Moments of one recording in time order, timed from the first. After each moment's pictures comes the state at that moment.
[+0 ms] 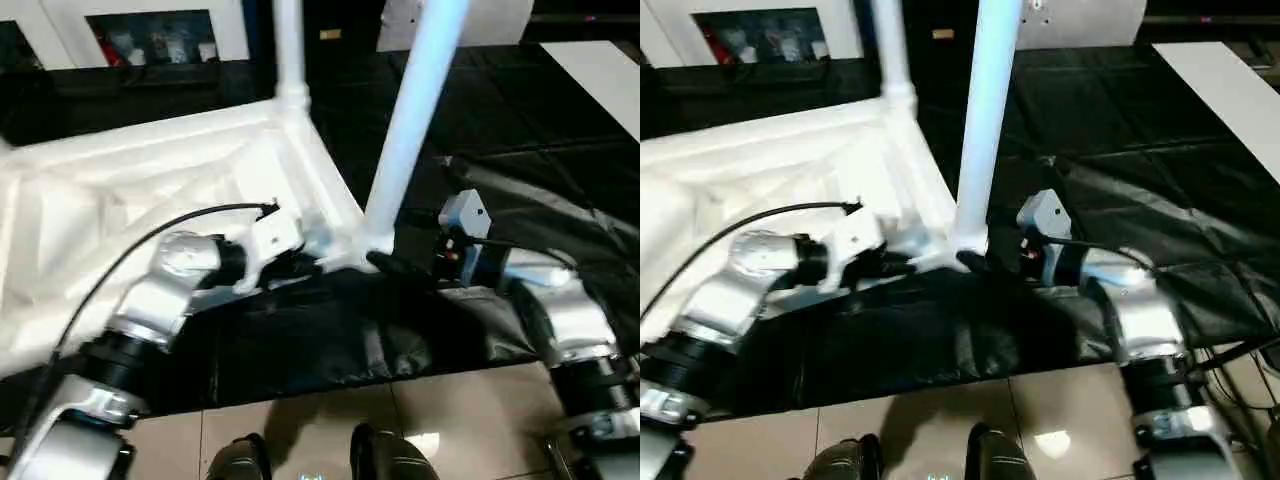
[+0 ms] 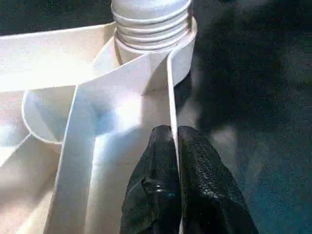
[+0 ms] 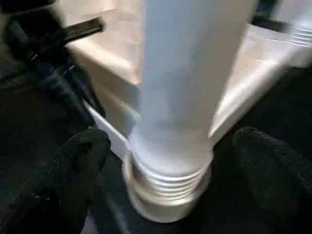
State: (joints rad) left arm -0.55 0.45 -0.26 0.31 0.00 0.16 -1.13; right arm -0.48 -0.42 0.07 0.34 0.19 0.06 1.07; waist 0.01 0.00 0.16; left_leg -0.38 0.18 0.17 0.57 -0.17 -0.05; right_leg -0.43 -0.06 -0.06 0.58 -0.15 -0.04
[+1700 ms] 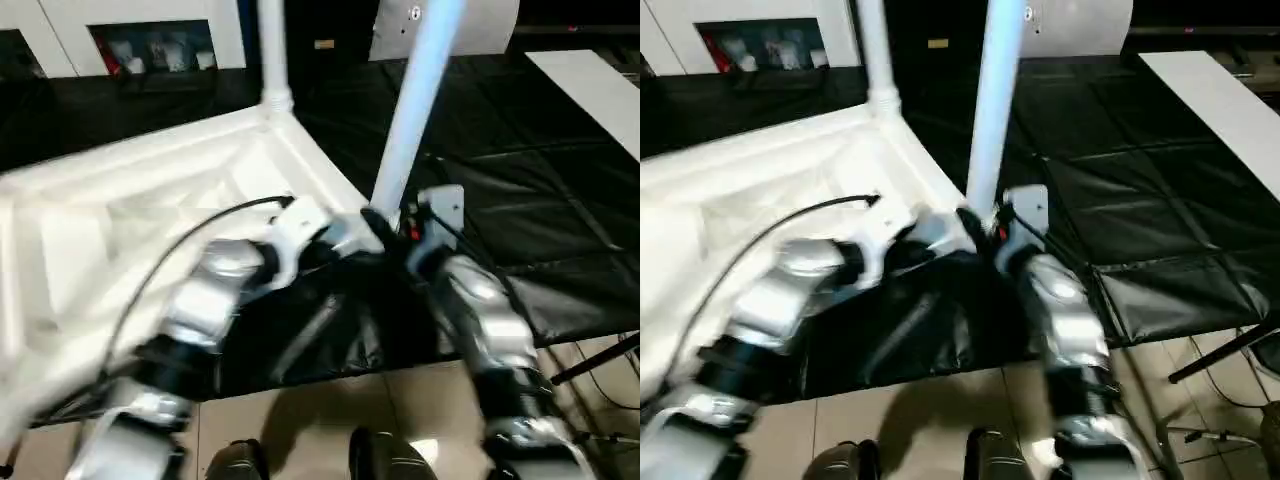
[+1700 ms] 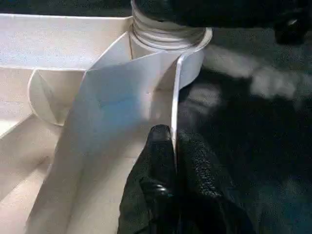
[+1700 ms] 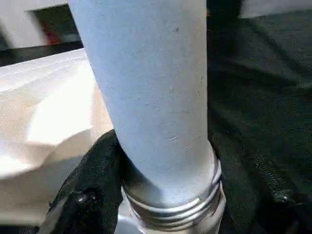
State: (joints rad) left arm -0.58 0.11 -0.21 0.24 0.10 0.56 -0.64; right arm -0.50 0.02 -0.08 0.37 0.11 0.21 0.24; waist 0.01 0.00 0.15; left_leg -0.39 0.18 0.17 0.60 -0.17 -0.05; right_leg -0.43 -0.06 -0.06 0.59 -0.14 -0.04
